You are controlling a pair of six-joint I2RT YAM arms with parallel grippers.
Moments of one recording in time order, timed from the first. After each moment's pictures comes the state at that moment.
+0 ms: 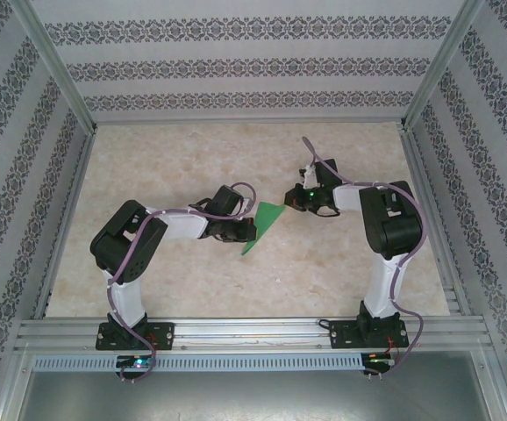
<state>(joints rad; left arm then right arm) -0.59 1.88 0.96 -0.08 0.42 -0.57 0.19 1.98 1.05 -0.05 -0.62 0.51</state>
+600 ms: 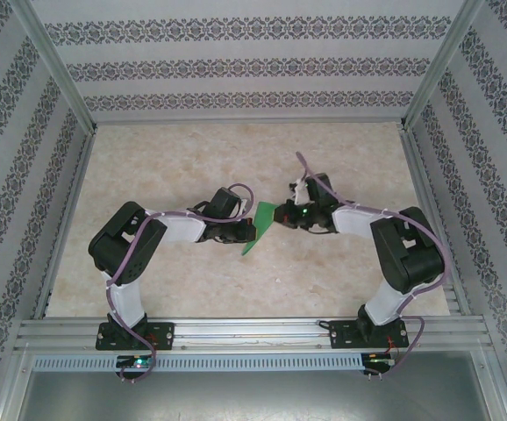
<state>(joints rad) -0.59 1.87 0.92 0.01 0.42 -0.62 0.38 1.69 0.79 0.03 -0.65 0.68</state>
